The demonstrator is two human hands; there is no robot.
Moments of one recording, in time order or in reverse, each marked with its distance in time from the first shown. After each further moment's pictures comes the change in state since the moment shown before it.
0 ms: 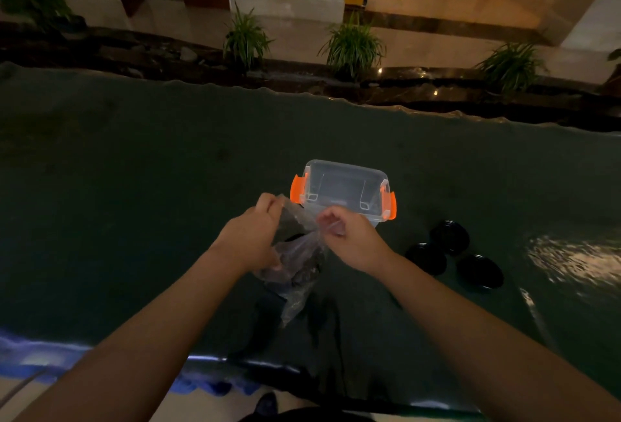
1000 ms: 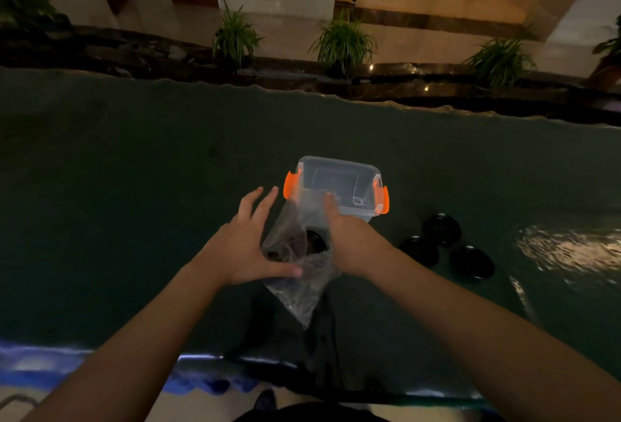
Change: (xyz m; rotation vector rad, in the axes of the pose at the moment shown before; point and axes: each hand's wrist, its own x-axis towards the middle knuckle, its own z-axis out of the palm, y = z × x) left_hand -0.029 -0.007 0.005 -0.360 0.012 0.070; right_hand -0.020 -0.054 -0.008 -0.658 -0.256 0.268
